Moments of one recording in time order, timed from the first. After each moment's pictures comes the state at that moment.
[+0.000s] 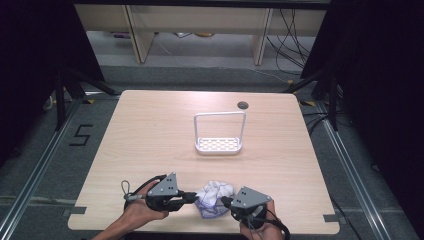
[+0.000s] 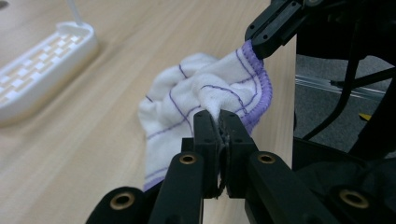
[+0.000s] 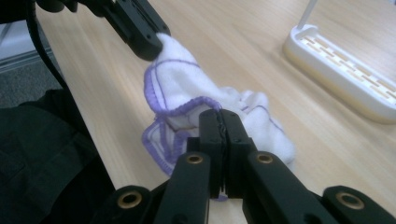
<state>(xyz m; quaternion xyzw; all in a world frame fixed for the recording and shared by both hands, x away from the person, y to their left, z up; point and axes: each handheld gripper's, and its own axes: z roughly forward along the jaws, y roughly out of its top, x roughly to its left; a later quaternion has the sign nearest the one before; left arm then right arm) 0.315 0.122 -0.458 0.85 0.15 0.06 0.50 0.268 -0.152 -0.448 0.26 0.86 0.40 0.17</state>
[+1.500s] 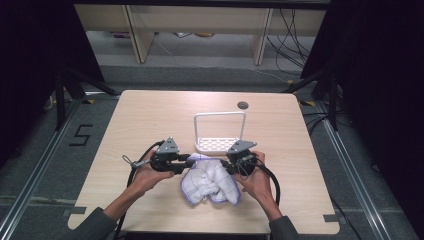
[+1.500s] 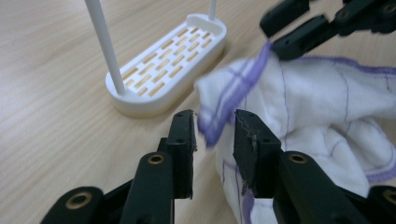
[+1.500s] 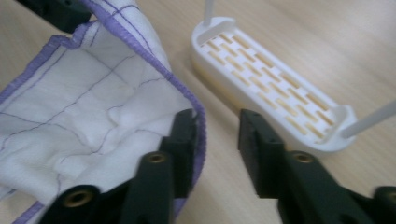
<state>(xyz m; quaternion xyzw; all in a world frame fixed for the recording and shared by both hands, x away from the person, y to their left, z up) 0.409 0.133 -0.471 0.84 0.28 0.10 0.46 0.401 -0.146 -0.457 0.31 0.87 0.34 0.19</state>
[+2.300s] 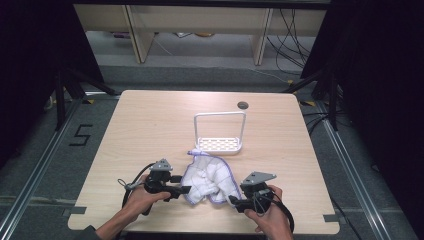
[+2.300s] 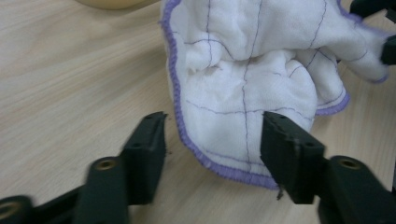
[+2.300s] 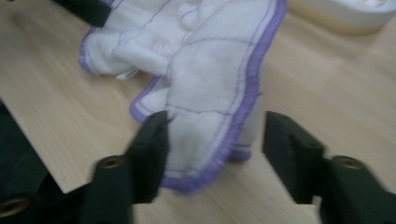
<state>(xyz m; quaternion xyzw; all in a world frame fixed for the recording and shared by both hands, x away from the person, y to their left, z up) 0.368 0.139 -0.509 0.82 0.36 0.01 0.45 0.310 -0.176 -0.467 0.39 0.85 0.33 0.09</state>
